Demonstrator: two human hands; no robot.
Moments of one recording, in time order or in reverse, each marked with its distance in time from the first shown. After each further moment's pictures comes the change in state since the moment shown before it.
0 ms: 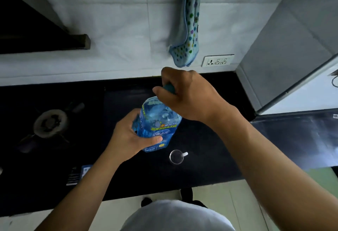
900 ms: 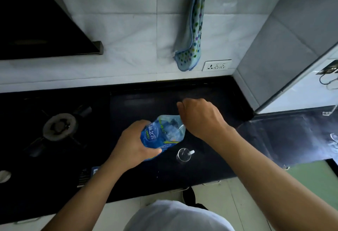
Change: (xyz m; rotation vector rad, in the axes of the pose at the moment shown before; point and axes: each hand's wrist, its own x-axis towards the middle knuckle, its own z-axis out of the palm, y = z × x) left_hand -0.034 -0.017 -0.033 0.351 -0.028 0.028; right_hand -0.039 -0.015 0.050 -0.369 -0.133 0.468
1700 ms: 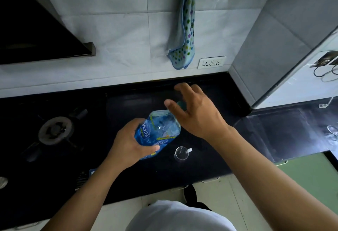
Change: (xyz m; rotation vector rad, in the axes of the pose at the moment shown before) left_hand 0.003 0.000 0.007 -0.089 0.015 -0.011; right_hand -0.010 0.018 0.002 0.378 0.200 -0.186
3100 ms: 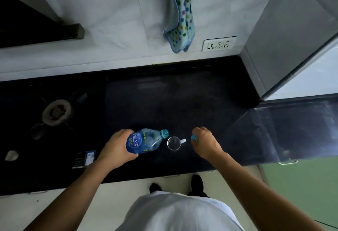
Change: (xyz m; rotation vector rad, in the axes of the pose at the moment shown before) left_hand -0.012 -0.079 0.047 0.530 -0.141 -0.188; right_hand -0.077 0.192 0.097 -0.021 -0.443 0.357
